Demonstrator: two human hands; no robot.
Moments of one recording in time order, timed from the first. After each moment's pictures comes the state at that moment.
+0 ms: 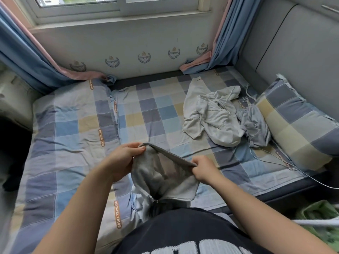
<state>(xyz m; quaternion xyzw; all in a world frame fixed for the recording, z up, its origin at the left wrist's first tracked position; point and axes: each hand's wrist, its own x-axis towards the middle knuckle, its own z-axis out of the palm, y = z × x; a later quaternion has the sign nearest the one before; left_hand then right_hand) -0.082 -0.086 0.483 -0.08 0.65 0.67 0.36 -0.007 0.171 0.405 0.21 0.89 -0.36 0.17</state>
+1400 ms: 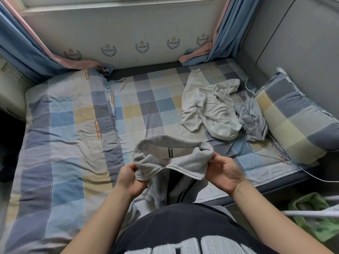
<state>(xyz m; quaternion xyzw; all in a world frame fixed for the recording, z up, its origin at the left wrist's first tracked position) -0.037 -0.076 0.389 -0.28 0.22 0.86 0.36 0.036 0.197 0.432 0.25 0.25 -0.92 0.14</state>
